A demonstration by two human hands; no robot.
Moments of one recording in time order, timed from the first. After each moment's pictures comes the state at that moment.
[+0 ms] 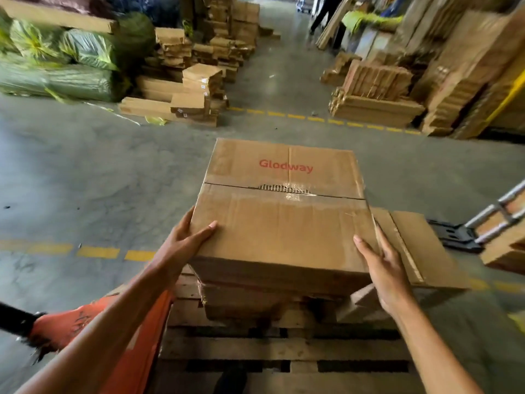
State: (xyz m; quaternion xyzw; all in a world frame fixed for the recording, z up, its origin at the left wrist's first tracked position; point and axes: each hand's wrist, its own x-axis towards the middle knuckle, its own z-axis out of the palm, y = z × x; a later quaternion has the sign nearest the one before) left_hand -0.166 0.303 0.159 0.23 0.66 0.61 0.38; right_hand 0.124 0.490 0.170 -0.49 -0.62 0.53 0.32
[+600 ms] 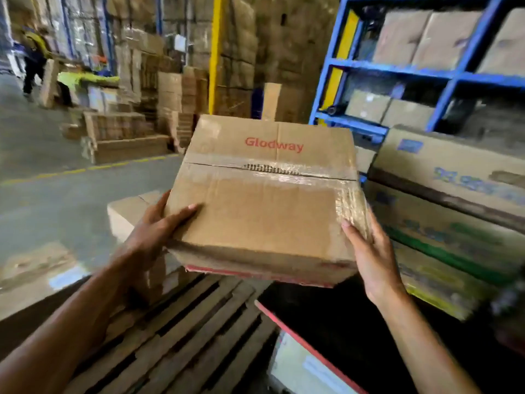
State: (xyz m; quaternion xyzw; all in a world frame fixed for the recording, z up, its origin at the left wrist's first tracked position) left_hand 0.292 0.118 0.319 0.56 0.42 0.52 0.50; right_hand 0.609 0.016 0.328 -0.54 -0.46 0.22 0.67
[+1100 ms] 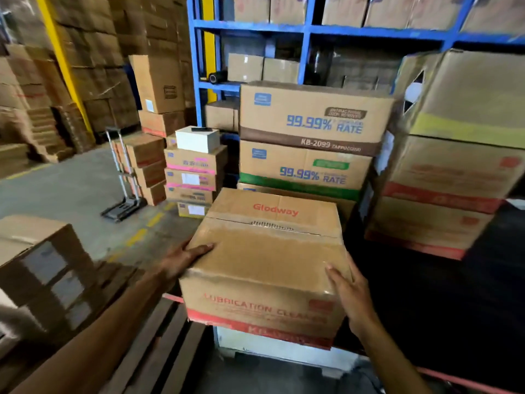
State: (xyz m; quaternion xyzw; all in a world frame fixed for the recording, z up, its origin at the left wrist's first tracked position) left_hand 0.534 0.069 0.236 0.65 0.40 0.21 0.61; right_hand 0.753 -0.175 0.196 -0.72 -0.19 0.17 0.65
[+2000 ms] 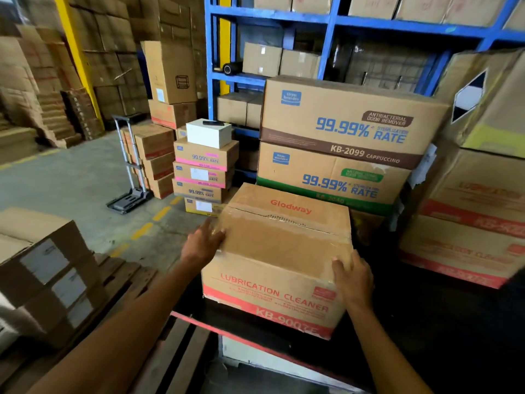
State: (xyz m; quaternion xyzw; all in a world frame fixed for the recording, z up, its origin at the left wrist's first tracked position) left_hand 0.595 0.162 0.223 0.77 0.48 0.21 0.37; right_hand 0.804 -0.059 0.188 -0.87 -0.18 0.03 0.45
